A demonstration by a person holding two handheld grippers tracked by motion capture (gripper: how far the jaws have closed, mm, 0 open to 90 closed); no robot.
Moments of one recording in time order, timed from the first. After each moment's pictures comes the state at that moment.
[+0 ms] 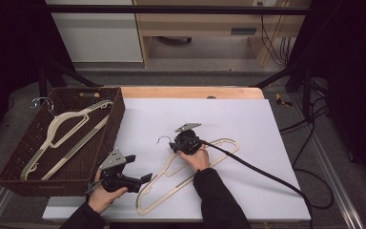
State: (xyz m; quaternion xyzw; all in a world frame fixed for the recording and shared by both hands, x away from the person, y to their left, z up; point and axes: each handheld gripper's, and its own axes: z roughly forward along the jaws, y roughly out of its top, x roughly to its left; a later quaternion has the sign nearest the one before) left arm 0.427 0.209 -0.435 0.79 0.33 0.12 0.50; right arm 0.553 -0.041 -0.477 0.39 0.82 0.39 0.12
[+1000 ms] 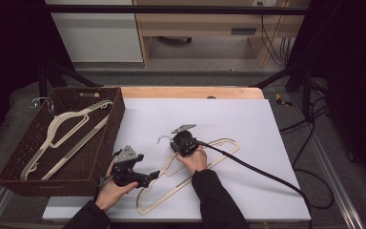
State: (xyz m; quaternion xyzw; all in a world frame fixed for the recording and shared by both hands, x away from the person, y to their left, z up) left arm 0.451 0.184 -0.447 0.81 0.35 0.11 0.45; right arm 0.548 -0.030 -0.475 0.40 0.83 0.37 0.13
